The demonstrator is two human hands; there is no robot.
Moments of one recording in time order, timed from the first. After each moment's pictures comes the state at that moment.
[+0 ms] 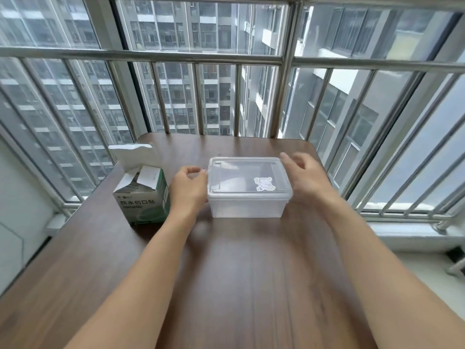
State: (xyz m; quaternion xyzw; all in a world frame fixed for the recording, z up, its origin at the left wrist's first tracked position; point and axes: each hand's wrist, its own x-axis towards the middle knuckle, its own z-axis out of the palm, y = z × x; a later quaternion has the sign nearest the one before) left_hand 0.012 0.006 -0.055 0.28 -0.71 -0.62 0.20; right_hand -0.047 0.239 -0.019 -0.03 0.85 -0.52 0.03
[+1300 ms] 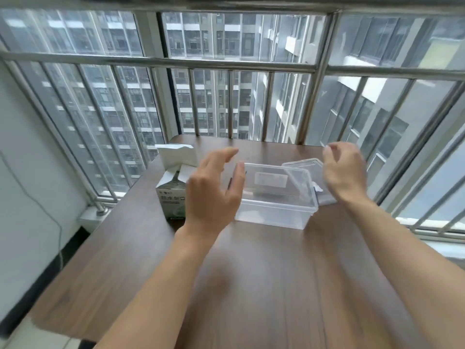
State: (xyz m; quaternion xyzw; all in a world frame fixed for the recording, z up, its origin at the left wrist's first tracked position) left_hand 0.081 0.010 -0.014 -0.01 -0.81 -0.32 0.50; right_hand -0.080 0.227 -0.018 -0.06 0.90 -0.36 -0.22
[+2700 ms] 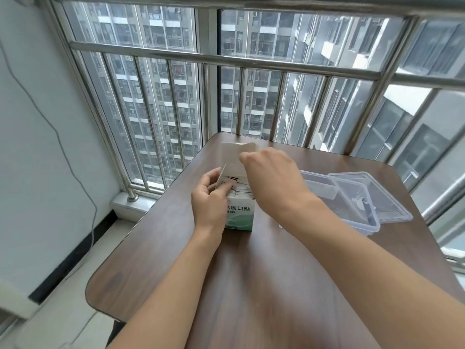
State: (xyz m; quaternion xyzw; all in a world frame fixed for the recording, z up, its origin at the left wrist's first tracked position) left_hand 0.092 -0.071 -0.059 0.25 -0.52 -0.75 0.32; right_hand 0.058 0.031 0.045 -0.42 0.89 -0.02 -0.19
